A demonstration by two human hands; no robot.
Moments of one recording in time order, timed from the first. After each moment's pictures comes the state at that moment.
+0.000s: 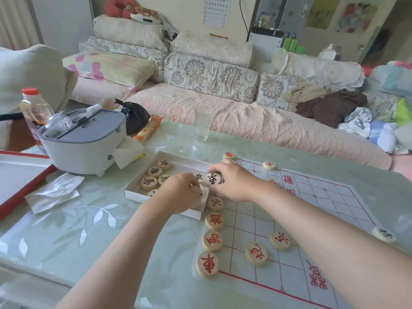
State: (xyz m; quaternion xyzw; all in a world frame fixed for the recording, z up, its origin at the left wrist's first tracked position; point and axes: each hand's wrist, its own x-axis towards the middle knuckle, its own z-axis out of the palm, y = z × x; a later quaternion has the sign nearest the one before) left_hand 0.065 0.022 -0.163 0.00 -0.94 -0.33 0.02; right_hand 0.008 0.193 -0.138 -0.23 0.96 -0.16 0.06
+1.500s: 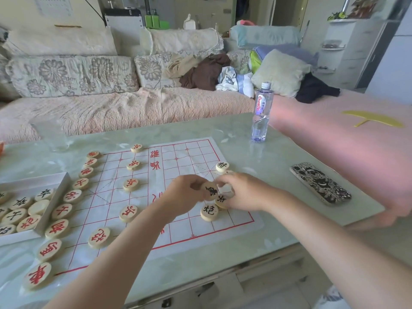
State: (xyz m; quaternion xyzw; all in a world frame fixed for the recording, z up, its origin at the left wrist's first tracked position) left_hand 0.135 0.378 -0.159 -0.18 -0.86 -0.45 -0.17; right_hand 0.190 0.569 -0.161 -0.03 0.98 -0.21 0.03
